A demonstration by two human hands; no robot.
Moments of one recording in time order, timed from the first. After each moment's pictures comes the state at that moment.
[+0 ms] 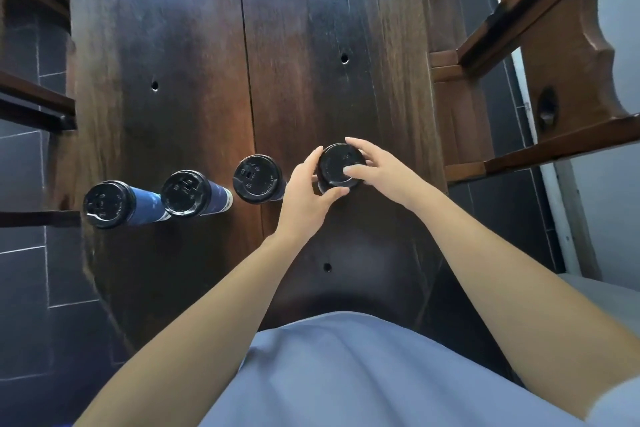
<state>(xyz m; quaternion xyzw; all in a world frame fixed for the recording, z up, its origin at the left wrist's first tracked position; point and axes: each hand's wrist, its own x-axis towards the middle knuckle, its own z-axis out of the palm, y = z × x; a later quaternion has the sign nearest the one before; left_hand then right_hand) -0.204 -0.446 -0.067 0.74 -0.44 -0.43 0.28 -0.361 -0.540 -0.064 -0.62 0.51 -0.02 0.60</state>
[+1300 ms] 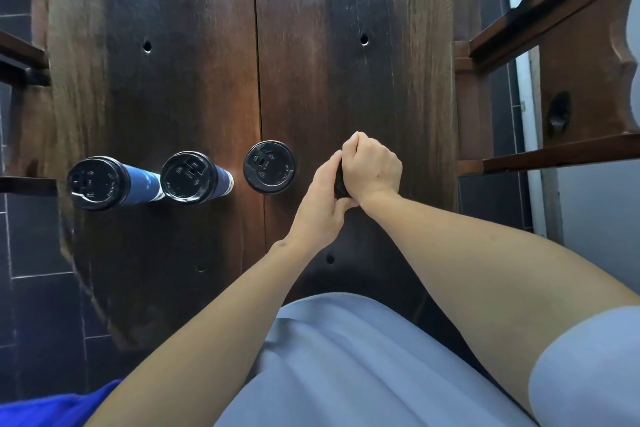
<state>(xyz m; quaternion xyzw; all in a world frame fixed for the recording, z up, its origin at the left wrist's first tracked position) -0.195 -0.429 -0.077 0.69 -0.45 -0.50 0.26 -0.277 -0.520 -0.097 -0.70 0.68 -0.03 0.20</state>
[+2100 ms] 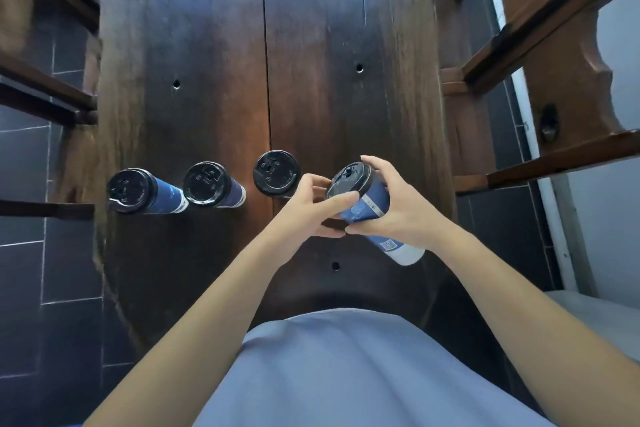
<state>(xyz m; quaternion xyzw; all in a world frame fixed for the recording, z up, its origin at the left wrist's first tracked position) -0.174 -0.412 0.007 0.62 -0.25 -0.68 0.30 -0.365 -0.474 -0.006 -0.67 0.44 -0.06 0.59</state>
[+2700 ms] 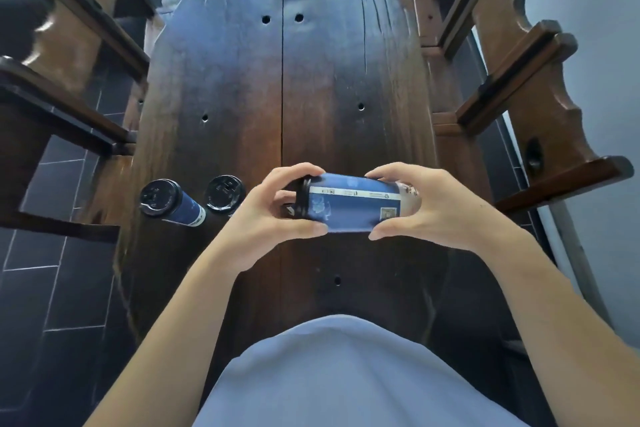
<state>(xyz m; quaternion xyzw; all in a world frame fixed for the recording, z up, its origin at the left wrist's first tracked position) -0.139 -0.356 0.086 0.56 -0.45 -0.57 0.41 -0.401 -0.459 0.101 -0.78 0.38 -0.08 0.50</state>
